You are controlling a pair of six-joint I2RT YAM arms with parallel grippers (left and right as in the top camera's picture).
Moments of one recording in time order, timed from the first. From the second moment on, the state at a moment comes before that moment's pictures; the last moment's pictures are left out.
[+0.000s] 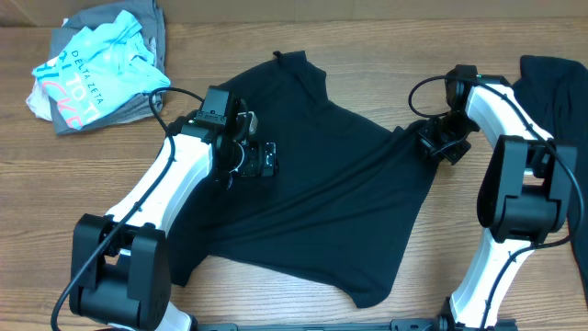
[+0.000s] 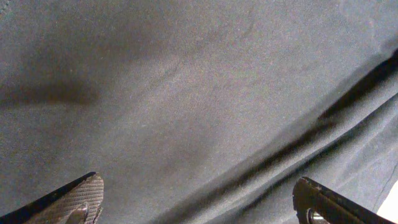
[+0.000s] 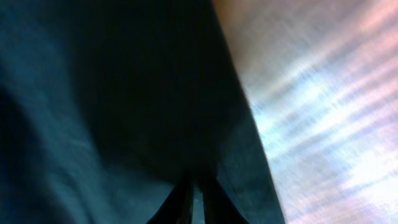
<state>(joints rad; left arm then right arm) -0.25 1.74 1.20 -0.79 0.29 -0.27 -0.09 2.18 1.58 -1.06 -0.13 0.70</state>
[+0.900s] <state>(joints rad) -0.25 1.80 1.20 -0.47 0.29 -0.42 -0.09 2.41 1.94 -0.78 -0.22 0.74</state>
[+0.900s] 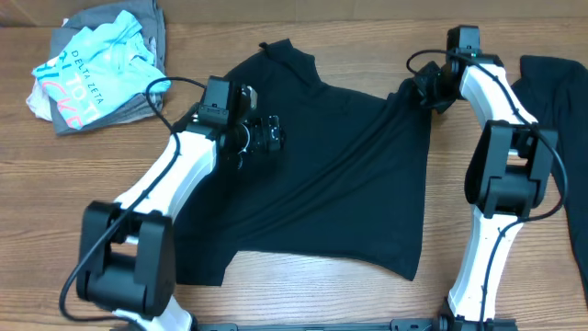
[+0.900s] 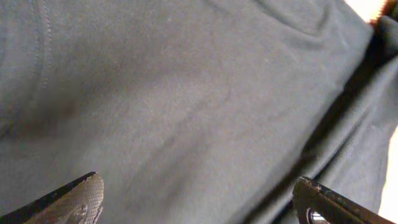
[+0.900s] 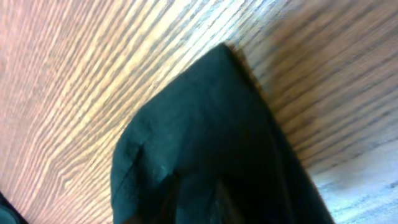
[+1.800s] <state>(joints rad) -0.22 1.94 1.29 -0.26 0.19 -0.36 0.01 2.20 2.54 -1.64 -0.29 0.55</state>
